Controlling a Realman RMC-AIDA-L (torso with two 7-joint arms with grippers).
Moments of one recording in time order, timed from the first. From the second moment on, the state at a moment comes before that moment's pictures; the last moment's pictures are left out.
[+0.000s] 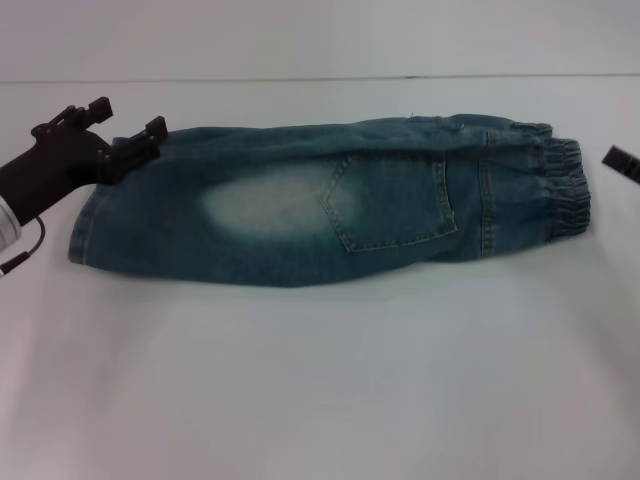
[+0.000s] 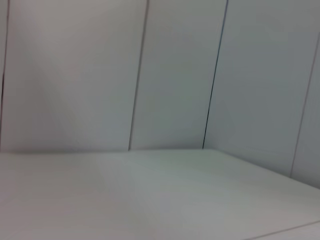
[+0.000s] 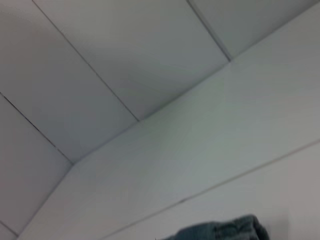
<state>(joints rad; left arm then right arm) -0.51 -2.17 0.40 0.62 1.81 1.21 -1.17 0.38 2.06 -0.43 -0.52 -1.75 -1.19 1.67</state>
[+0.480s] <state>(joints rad) -0.56 -2.17 0.40 0.31 1.64 1.23 -0.52 0.43 2.07 -0.45 -0.51 -1.88 -1.10 1.67</state>
